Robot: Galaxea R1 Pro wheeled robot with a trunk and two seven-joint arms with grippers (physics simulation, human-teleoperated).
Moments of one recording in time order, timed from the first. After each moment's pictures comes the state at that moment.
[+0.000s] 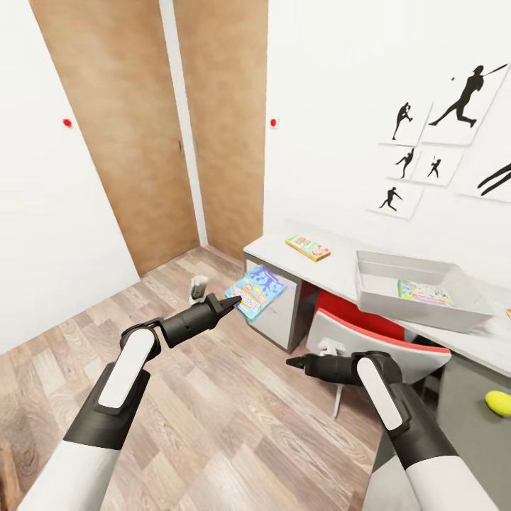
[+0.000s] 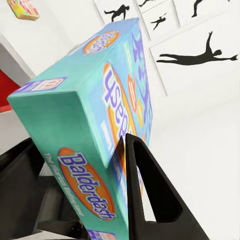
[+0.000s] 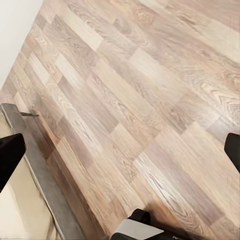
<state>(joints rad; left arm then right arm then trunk) -0.62 0.01 -0.14 -1.42 1.19 0.79 -0.10 -0.55 -0.07 0.10 -1.22 -0.59 1.01 0.14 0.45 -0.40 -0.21</state>
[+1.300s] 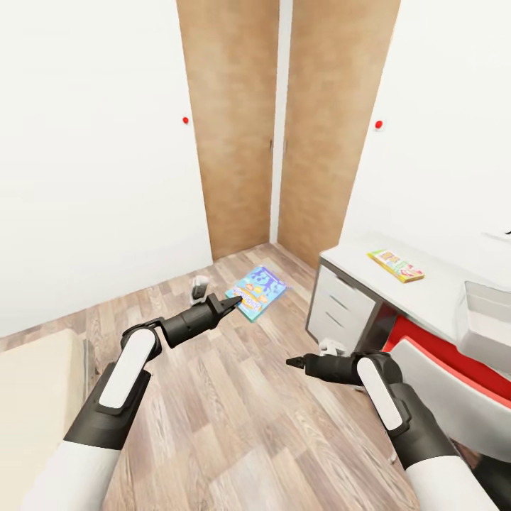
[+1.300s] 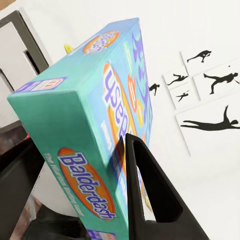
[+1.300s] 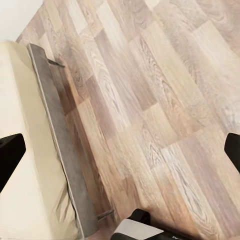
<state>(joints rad) -0.62 0.01 -0.14 -1.42 1.19 0.79 -0.10 -0.55 -0.07 0.10 -1.22 -0.59 1.01 0.13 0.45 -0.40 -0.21</state>
